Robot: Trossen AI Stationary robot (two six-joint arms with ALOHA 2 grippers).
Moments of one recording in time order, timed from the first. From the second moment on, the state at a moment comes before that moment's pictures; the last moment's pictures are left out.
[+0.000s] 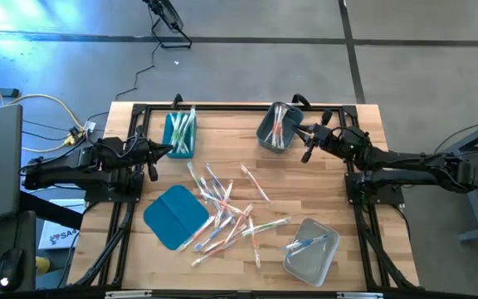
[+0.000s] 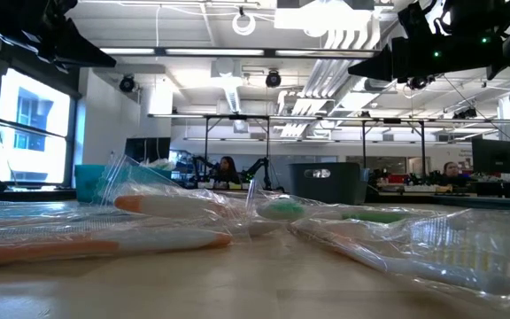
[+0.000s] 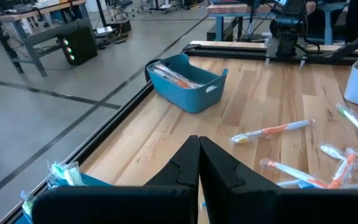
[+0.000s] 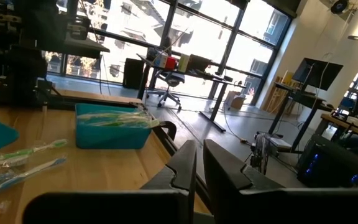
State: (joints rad) left arm 0.08 0.21 0.45 -0.44 -0.34 0.02; right arm -0.39 0.84 0.30 0.60 0.09 -0.29
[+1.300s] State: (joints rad) left arm 0.08 0.21 0.45 -0.44 -0.34 0.02; right arm -0.30 0.84 0.32 0.57 0.07 -0.29
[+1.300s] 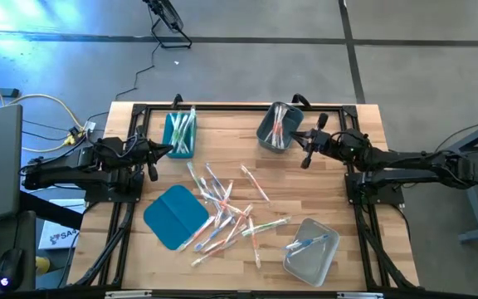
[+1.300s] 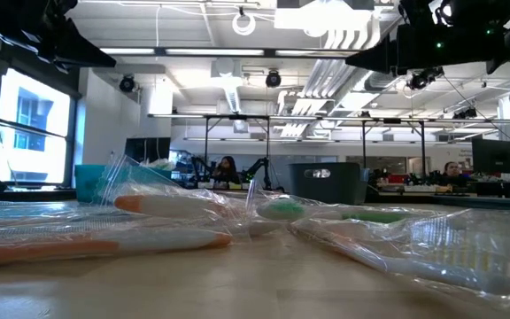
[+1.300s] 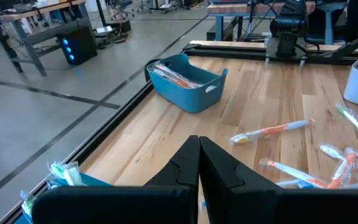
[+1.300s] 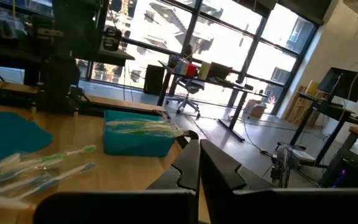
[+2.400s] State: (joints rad) left arm 0.08 0.21 0.46 -0.46 -0.34 0.02; right arm -0.11 1.20 0.67 0.20 0.31 -0.18
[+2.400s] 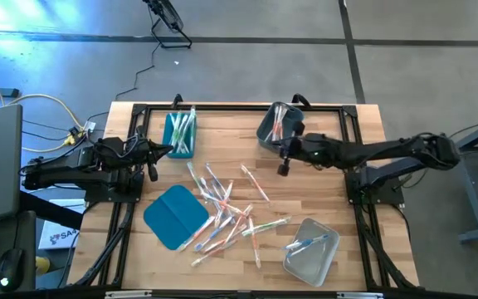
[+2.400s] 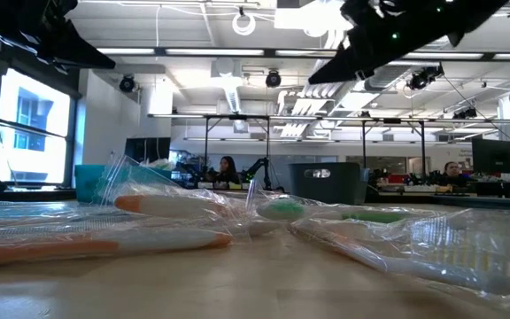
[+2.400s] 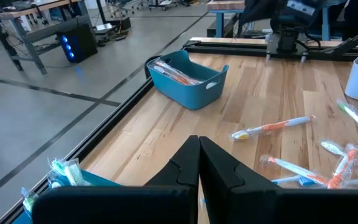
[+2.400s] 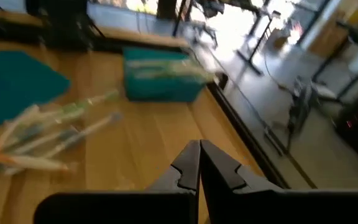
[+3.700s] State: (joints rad) left arm 0.08 0.21 0.46 -0.47 -0.34 0.02; right arm 0.04 1.43 0.76 0.01 0.18 0.29
